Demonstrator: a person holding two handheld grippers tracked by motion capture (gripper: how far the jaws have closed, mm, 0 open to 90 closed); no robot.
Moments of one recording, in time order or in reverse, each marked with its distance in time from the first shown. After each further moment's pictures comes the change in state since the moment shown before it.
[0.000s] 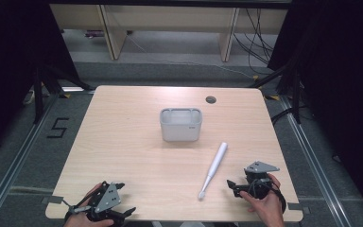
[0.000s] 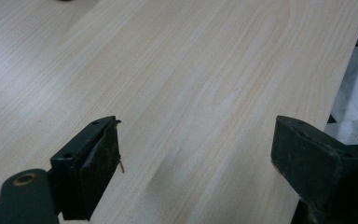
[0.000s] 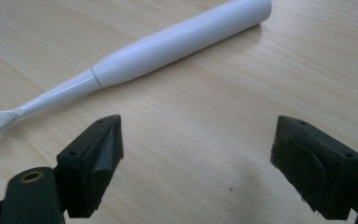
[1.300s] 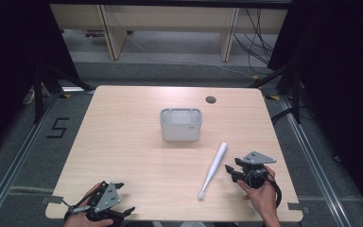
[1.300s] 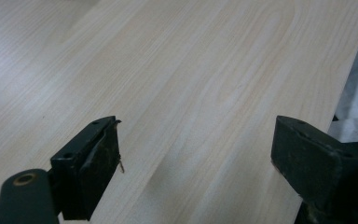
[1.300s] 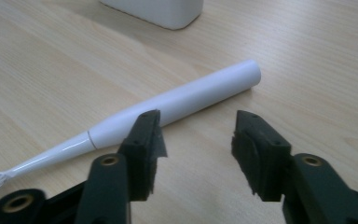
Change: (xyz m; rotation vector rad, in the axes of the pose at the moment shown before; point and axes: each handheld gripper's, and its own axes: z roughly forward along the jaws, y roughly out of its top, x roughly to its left) left arm 0.001 -0.002 -0.001 0.009 0.009 -0.005; right arm 0.002 0.028 0.007 -0.116 -0.018 -0.045
